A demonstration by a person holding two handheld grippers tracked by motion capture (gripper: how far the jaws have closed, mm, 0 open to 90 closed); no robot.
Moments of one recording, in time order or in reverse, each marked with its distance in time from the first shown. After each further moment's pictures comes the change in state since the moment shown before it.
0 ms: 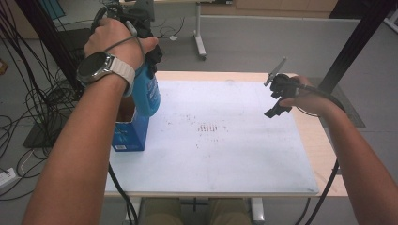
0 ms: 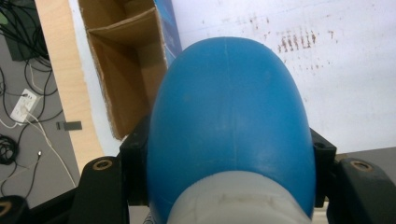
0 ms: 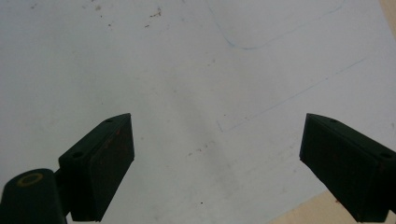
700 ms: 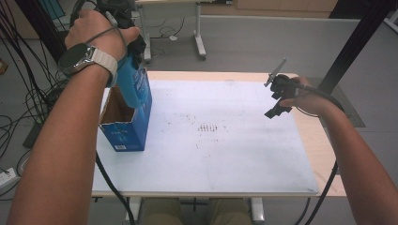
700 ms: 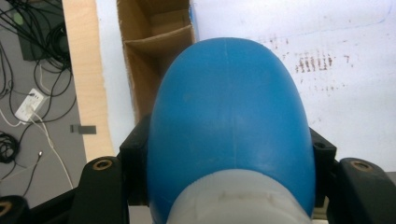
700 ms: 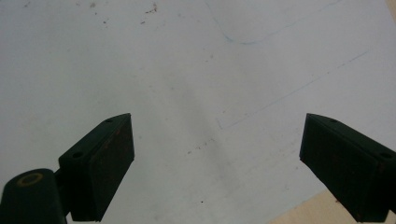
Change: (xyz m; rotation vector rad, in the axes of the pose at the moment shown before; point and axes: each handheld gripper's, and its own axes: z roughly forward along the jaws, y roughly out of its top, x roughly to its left) left arm 0.035 0.004 -0.005 -0.043 0.017 -0.061; right arm -0.003 -0.003 0.003 0.007 0.003 0.022
